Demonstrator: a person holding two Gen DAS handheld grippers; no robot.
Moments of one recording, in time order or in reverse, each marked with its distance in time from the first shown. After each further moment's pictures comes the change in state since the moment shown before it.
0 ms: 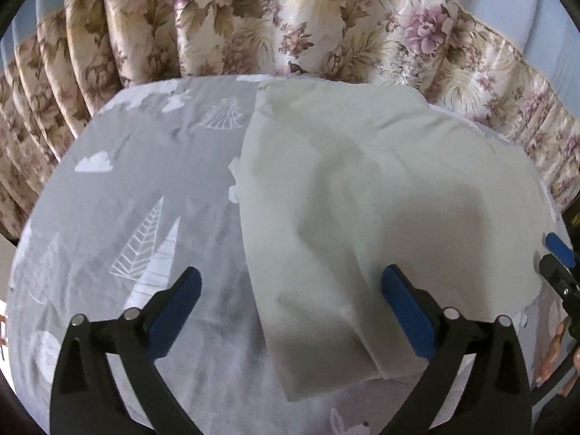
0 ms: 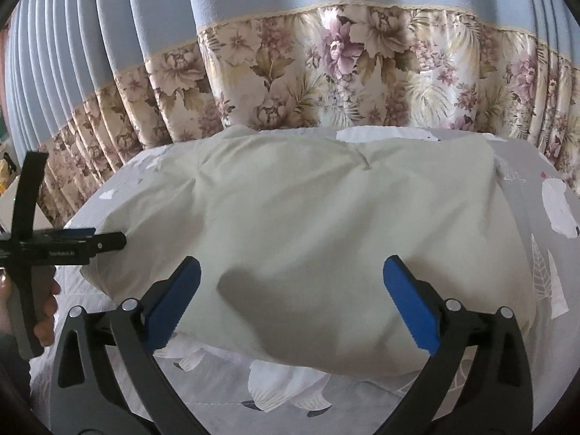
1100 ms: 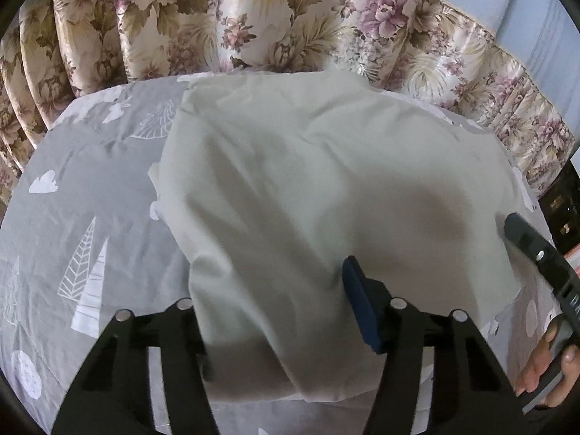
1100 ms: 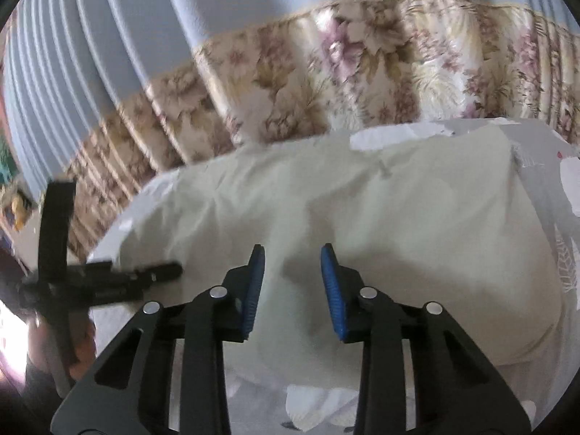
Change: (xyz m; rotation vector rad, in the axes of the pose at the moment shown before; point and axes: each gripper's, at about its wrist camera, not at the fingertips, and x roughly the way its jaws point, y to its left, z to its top) left arm 0.012 -0.042 0.020 0.070 0.055 -0.103; right arm 0.008 -0.004 0.018 0.132 -0.013 0.077
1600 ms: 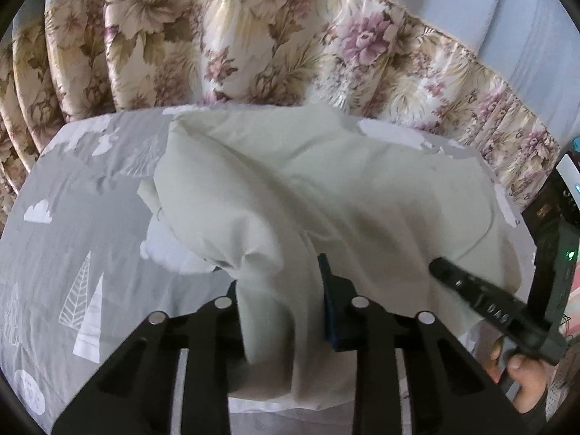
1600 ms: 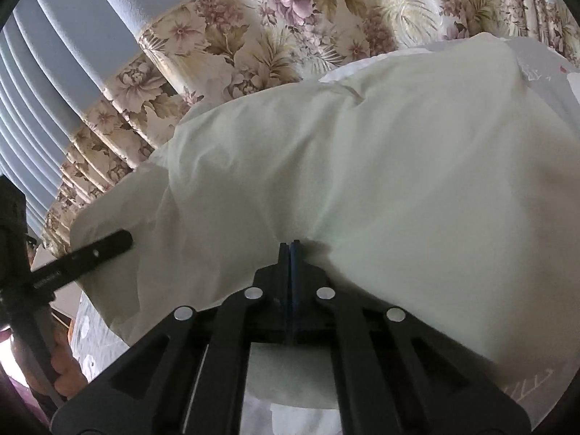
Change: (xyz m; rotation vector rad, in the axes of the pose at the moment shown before) left arm -0.017 -0.012 0.019 0.025 -0.089 -0.055; right arm 0.049 -0.030 -0.018 0.191 0.139 0.016
